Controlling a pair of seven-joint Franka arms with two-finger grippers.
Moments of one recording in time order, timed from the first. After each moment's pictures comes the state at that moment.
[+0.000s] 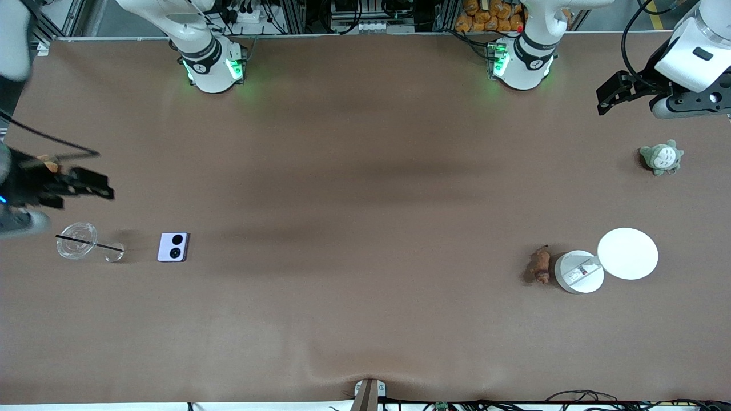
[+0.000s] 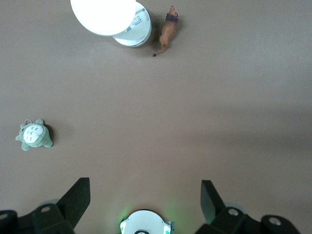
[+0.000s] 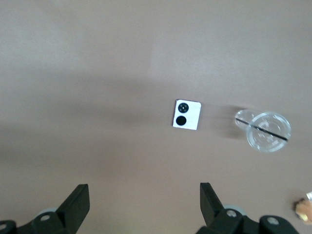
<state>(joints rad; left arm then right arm) -0.09 -0.21 -0.05 -1.77 0.03 1.51 -0.18 0.01 0.35 0.03 -1.03 0.03 1.30 -0.11</state>
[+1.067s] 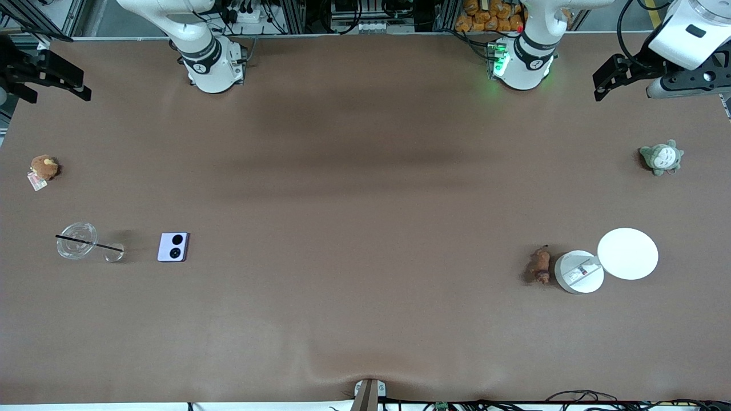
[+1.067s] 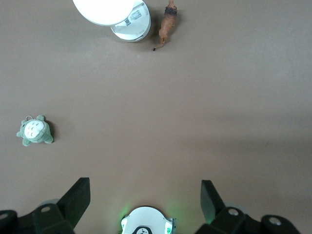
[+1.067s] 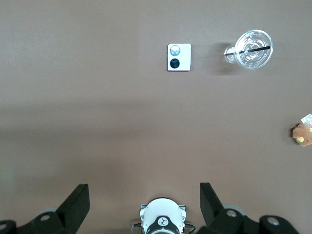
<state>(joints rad) -0.09 -0.30 -0.07 -1.86 0.03 1.52 -0.18 -0.01 -0.06 0.03 -1.44 0.04 1.25 0.01</state>
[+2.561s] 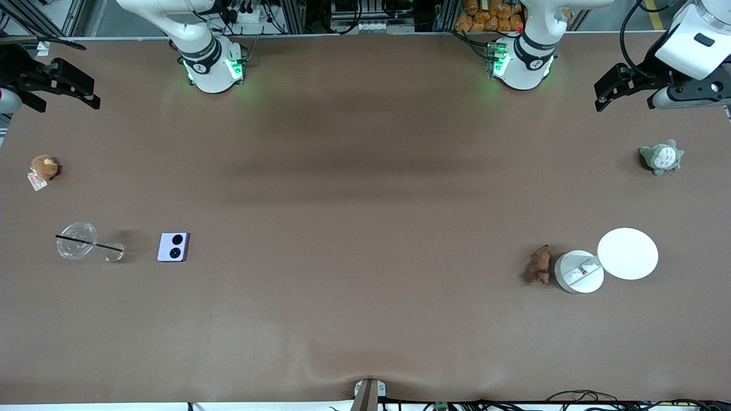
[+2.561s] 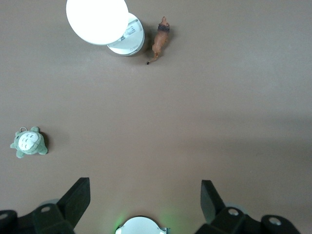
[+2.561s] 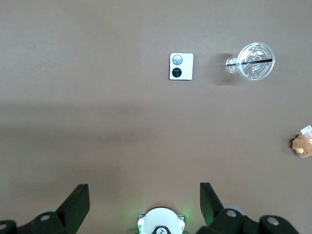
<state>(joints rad) -0.09 -0.23 -0.06 -1.77 0.02 1.54 -0.18 0.01 -0.06 0.04 -1.45 0.02 1.29 0.01</state>
